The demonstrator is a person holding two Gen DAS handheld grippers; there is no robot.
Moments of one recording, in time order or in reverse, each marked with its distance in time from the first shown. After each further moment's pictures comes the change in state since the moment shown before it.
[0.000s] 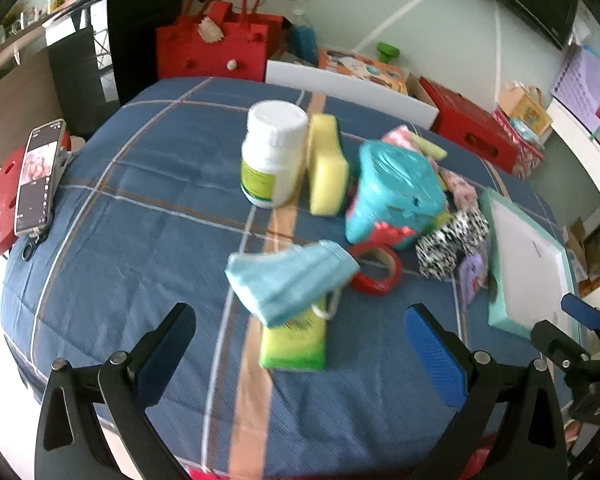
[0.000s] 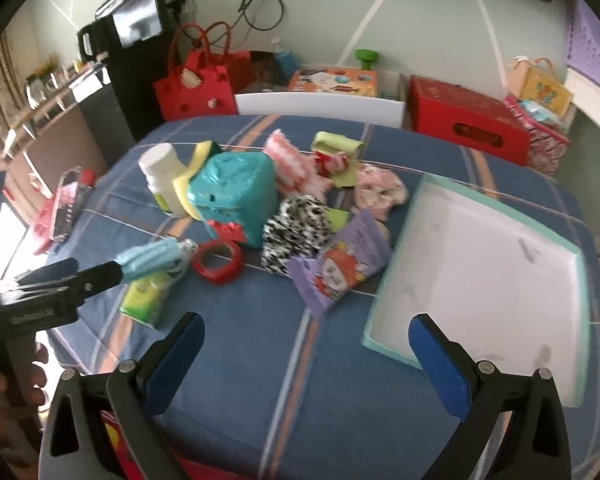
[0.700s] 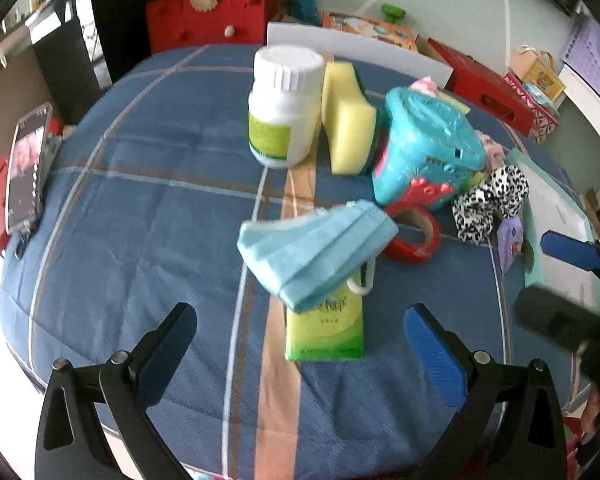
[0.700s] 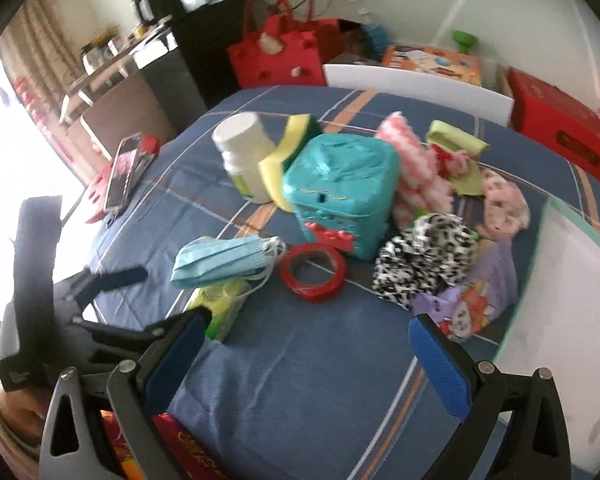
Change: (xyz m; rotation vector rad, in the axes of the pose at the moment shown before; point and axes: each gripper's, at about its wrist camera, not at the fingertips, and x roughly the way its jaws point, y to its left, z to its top) left arm 0.035 0.004 -0.006 0.067 0.112 0.047; right arm 0.052 0.058 0.028 -0.143 0.097 0.241
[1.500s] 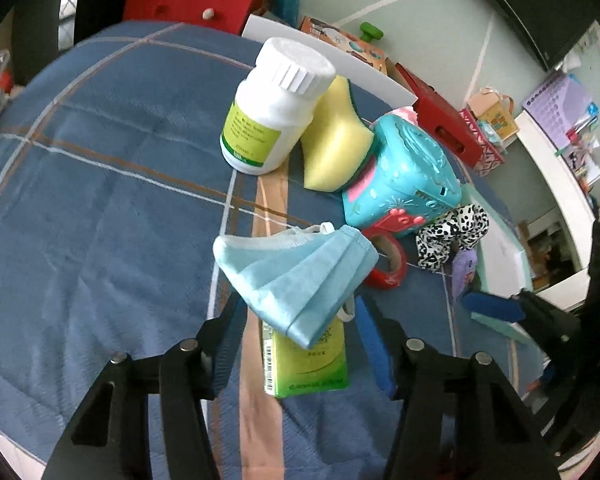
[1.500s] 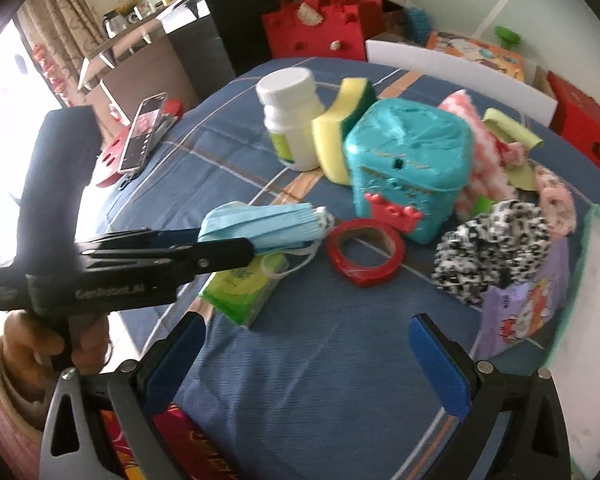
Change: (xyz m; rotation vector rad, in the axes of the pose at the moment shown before) left arm 0.031 0.038 0.012 -0.112 0.009 -0.345; right arm 0.032 0.028 -0.009 -0.074 0.077 0.066
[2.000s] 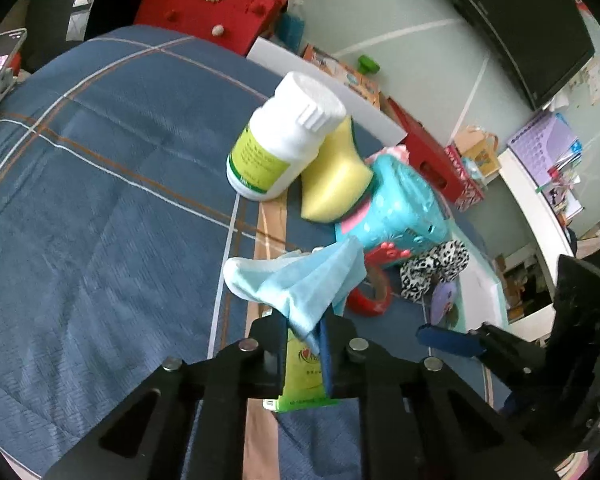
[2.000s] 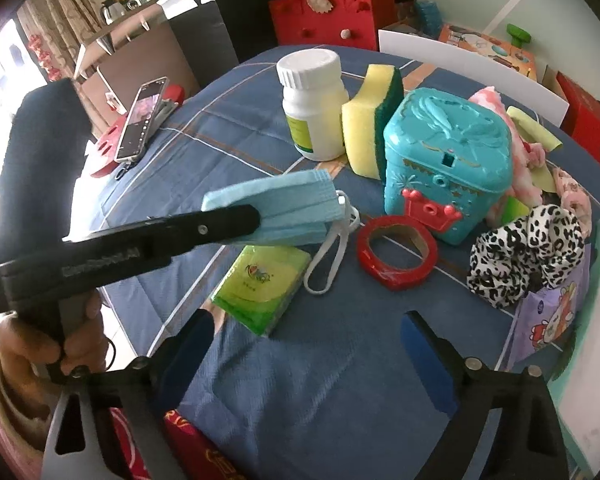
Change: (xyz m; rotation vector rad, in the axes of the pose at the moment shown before) left arm -0.019 0.022 -0.002 -0.063 -0.110 -0.094; right arm 0.024 0.025 0.008 -0.014 0.035 -0.035
